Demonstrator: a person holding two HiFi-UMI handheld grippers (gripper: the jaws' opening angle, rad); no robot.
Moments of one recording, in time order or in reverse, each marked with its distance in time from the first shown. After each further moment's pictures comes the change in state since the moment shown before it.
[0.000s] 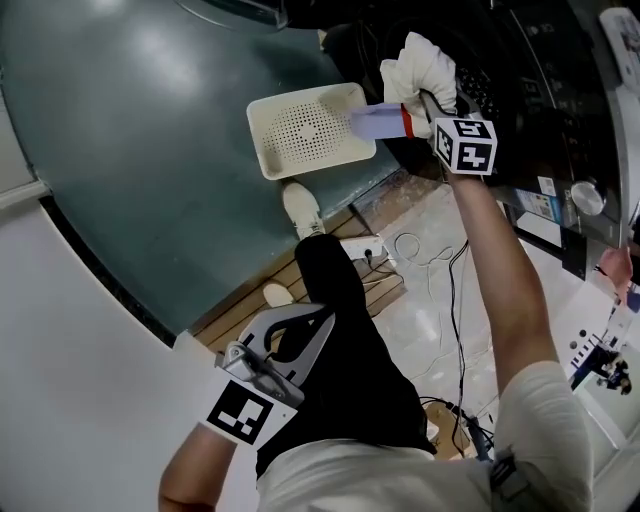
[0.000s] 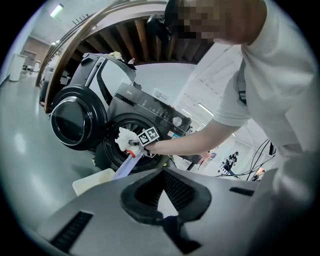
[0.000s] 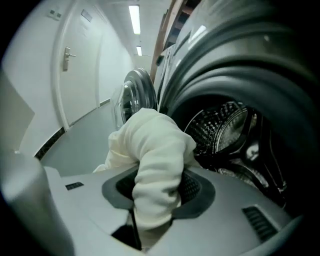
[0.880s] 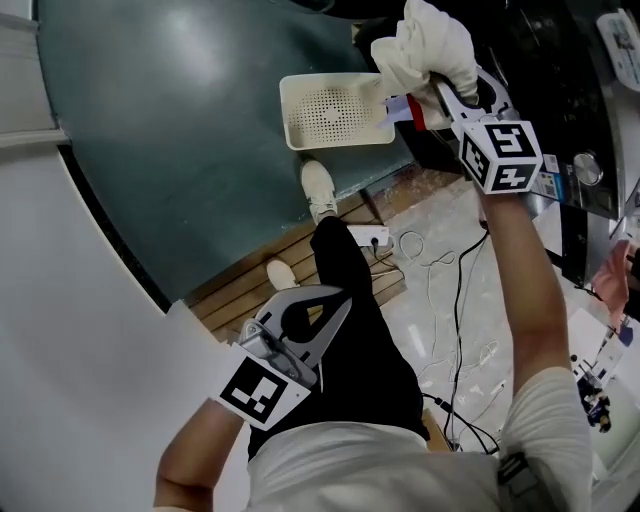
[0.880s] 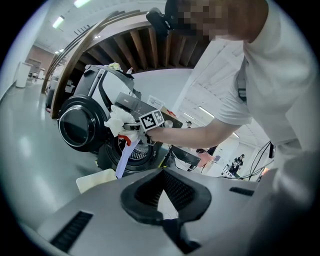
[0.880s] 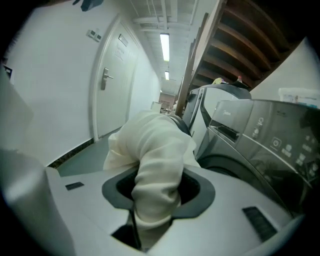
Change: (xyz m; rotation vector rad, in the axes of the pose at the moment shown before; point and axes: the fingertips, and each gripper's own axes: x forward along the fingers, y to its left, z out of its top) left arm -0.049 -0.072 -0.025 0.008 -0.068 0.059; right arm -0.145 0.118 0.133 -0.200 -0.262 0.206
